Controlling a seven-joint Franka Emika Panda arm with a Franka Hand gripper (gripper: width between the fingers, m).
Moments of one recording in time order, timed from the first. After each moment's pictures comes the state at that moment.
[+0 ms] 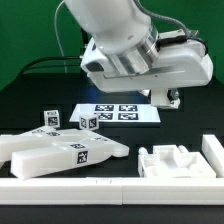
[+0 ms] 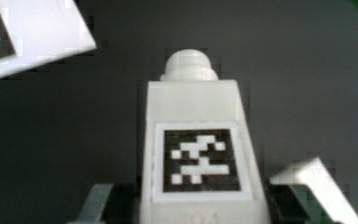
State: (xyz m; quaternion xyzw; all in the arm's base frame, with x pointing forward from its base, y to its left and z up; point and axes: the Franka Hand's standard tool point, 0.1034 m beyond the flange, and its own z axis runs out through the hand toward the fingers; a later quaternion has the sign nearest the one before) arm 0.510 0.060 0.085 -0.93 0.23 0.22 0.17
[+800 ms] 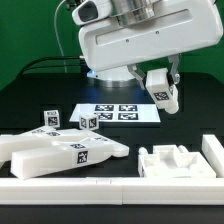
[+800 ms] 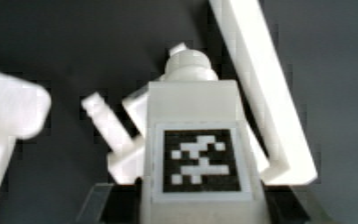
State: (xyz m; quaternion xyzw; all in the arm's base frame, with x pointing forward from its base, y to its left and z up) arm 0.585 0.039 0.137 -0.97 0.21 -0.04 0.13
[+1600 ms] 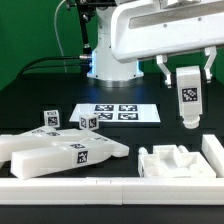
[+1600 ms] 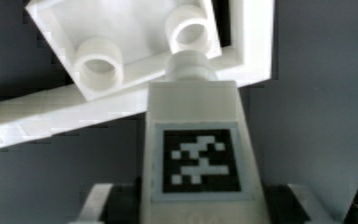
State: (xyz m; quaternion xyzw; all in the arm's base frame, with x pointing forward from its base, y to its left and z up) arm 0.622 0.074 0.150 -0.97 0.10 -0.20 0.07
